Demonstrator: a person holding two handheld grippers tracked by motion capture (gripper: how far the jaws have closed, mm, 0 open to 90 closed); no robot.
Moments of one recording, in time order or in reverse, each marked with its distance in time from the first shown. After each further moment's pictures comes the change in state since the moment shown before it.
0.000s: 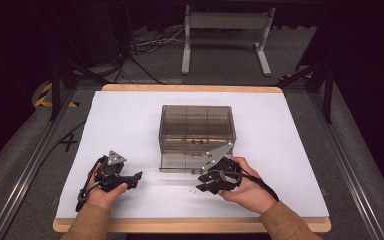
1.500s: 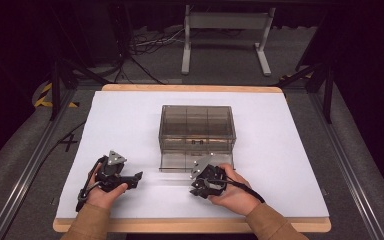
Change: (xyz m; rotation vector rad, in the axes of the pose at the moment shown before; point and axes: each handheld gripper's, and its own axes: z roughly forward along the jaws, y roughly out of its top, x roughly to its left) left arm 0.000 0.000 0.001 -0.001 -0.002 0.003; right arm -0.003 -0.007 0.053 0.090 -0.044 -0.038
